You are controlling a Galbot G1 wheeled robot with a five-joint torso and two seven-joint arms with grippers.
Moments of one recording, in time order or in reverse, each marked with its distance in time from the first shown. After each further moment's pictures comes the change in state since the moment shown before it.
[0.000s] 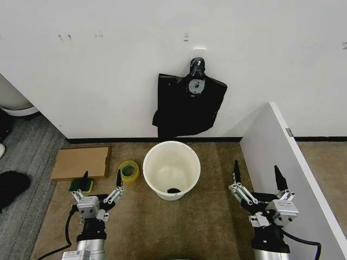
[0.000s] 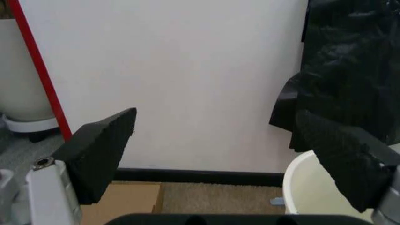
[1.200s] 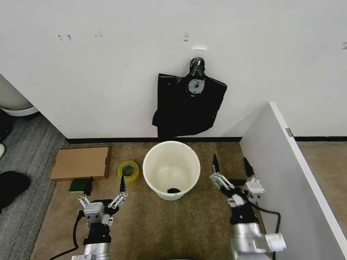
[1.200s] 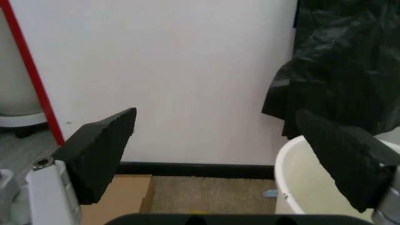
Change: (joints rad) left arm -0.045 -0.014 0.031 0.122 0.010 -0.100 0.028; right arm 0.378 -0.161 -0.034 -0.243 0.421 -0.063 -0.123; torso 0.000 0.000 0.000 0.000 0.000
